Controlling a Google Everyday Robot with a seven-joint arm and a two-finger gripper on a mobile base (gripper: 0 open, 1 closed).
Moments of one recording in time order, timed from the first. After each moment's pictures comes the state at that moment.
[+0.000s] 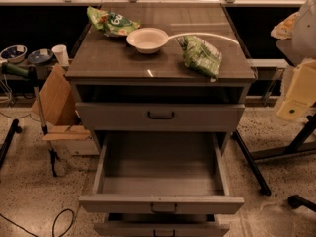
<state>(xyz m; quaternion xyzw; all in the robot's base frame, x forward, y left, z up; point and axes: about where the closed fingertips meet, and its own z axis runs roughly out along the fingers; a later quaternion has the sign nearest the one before) 0.438 -0.213 0.990 -0.60 0.78 -0.05 0.18</state>
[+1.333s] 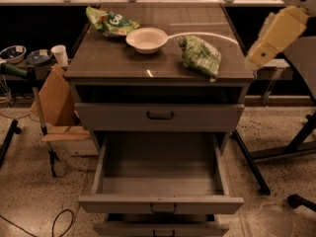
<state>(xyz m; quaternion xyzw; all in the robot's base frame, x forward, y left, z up) 0.520 -0.201 1.033 -0.54 0.79 -0.01 0.29</state>
